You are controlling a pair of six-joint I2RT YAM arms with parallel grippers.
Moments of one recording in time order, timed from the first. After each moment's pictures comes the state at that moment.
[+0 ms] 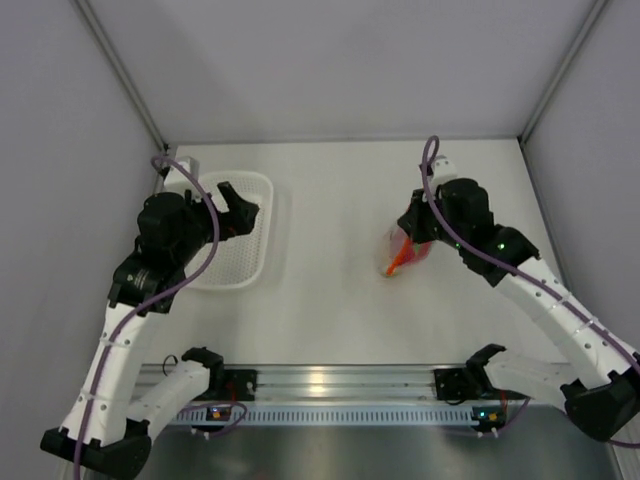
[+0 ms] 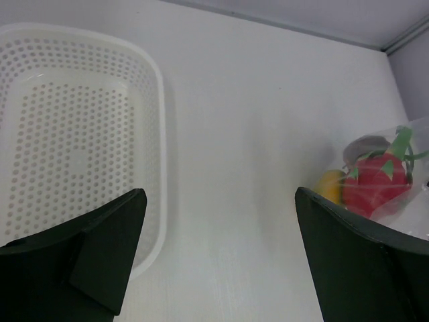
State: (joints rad) left arm -0.29 0.84 1.15 -0.64 -0.02 -0.42; right arm 0.57 1.03 1.05 -0.47 0.02 0.32
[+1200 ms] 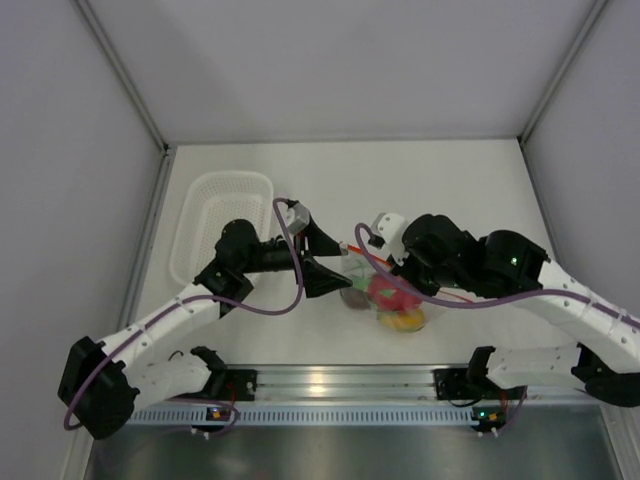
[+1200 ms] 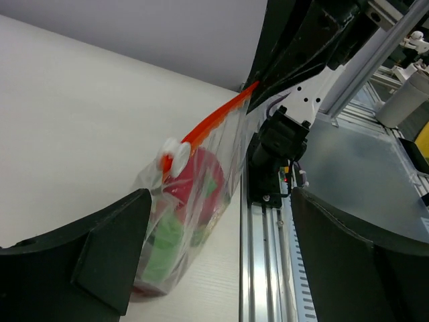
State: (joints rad) left arm -0.66 1.06 0.70 0.43 0.85 -0.37; right arm 1.08 1.13 1.45 -1.26 0.22 -0.03
